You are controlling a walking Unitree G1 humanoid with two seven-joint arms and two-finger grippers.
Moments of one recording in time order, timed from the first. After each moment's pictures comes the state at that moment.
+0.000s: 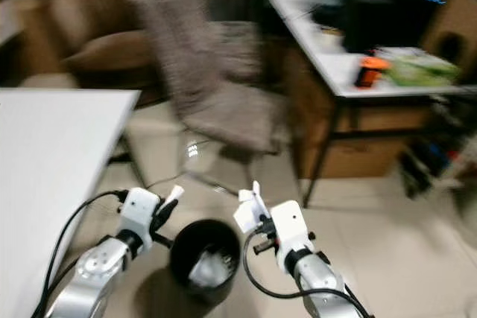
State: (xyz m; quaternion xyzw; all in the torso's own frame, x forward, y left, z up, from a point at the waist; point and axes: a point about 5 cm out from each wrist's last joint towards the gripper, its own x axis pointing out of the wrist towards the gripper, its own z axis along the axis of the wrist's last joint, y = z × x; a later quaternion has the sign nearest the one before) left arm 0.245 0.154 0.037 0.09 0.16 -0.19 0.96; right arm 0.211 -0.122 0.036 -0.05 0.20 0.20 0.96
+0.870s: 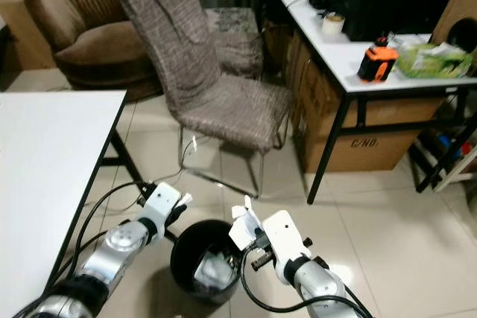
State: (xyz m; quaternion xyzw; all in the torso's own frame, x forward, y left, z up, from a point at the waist) left arm 0.285 0.157 0.003 0.17 0.26 -0.22 0.93; right arm 0.201 -0.120 0.032 -0.10 0.23 0.26 0.93
